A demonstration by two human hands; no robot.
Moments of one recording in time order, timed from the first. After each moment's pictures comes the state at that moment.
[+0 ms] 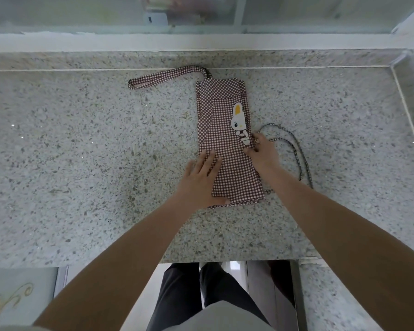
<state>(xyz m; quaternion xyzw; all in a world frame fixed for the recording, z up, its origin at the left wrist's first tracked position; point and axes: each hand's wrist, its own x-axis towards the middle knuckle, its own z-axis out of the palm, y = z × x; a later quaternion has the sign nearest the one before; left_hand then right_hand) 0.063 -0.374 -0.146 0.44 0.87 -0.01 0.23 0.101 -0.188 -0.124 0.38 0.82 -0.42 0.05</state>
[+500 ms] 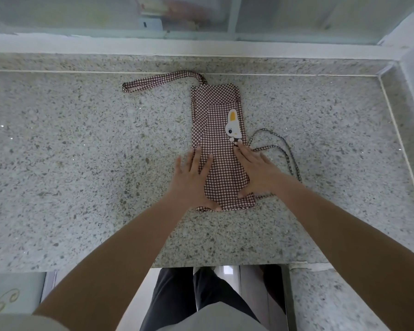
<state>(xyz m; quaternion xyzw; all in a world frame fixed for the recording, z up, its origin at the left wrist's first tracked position) 0.054 -0.362 -0.148 0.40 0.89 -0.06 0.23 0.123 -0.164 -0.127 0.06 0.93 -0.12 0.33</state>
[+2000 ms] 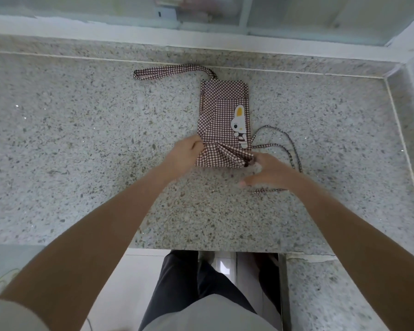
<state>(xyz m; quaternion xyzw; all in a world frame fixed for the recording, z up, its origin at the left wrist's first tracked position) 0.031 -0.375 -0.097 0.23 0.84 0.39 0.30 0.151 -0.177 -0.078 0.17 0.84 -0.44 0.26</state>
